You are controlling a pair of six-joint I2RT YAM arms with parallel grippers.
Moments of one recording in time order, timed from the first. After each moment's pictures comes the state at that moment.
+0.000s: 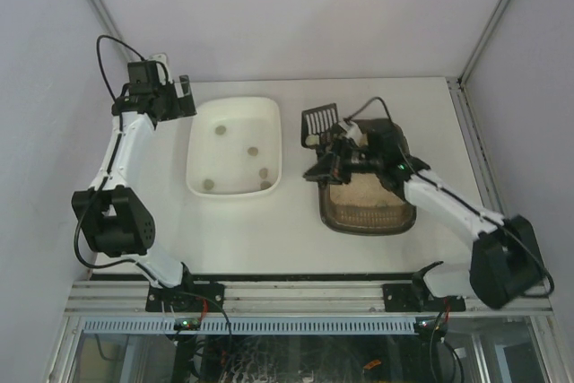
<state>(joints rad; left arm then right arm) 0.05 1.63 1.55 -0.61 -0.02 -0.10 0.43 1.25 0.80 -0.03 -0.81 1.05</state>
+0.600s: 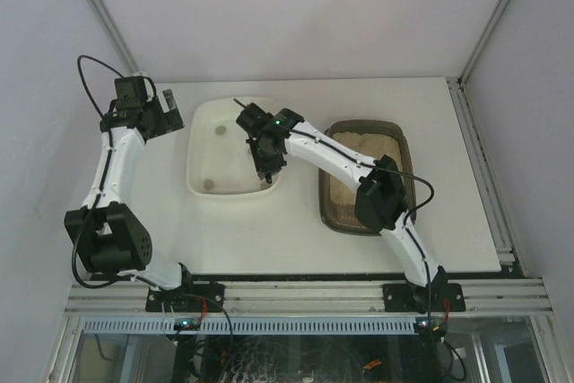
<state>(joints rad) 0.13 1.52 1.42 -0.65 -0.08 -0.18 0.87 2.25 2.20 -1.10 -0.04 0.60</state>
